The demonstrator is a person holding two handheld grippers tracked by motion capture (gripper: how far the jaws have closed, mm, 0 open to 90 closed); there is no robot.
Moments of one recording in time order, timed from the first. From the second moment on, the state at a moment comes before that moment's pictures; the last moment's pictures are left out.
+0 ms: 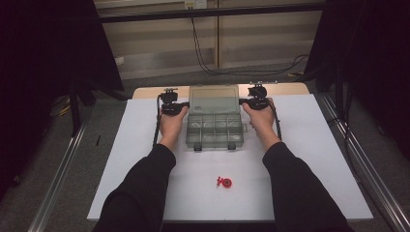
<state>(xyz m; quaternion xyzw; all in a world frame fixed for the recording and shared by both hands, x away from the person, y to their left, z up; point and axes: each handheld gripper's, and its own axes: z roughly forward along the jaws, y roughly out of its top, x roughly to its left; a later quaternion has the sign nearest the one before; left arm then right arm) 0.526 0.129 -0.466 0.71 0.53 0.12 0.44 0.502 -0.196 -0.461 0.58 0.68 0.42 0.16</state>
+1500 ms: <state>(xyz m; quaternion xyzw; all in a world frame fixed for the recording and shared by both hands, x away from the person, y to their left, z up) 0.425 0.144 -0.438 0.74 0.39 0.12 0.53 0.399 -0.216 -0.439 0.48 0.72 0.47 0.17</state>
